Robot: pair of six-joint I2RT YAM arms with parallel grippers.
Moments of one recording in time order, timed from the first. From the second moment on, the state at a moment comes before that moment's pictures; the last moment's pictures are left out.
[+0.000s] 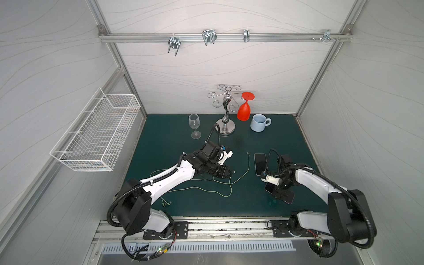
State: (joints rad) left arm -0.70 1.42 0.98 -0.49 0.55 -0.38; right arm 0.22 1.29 0.60 -0.83 -0.06 -0.94
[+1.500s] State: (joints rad) left arm -0.70 1.44 0.89 -0.42 0.50 -0.45; right arm 0.69 1.41 0.71 -0.79 -0.06 -0.70
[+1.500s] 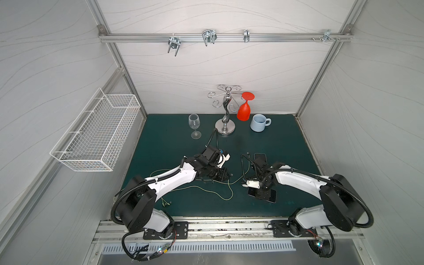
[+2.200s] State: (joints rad) left arm -0.70 1.43 0.88 -0.40 0.49 -0.46; right arm 0.58 1.29 0.60 -0.76 -0.08 -0.75
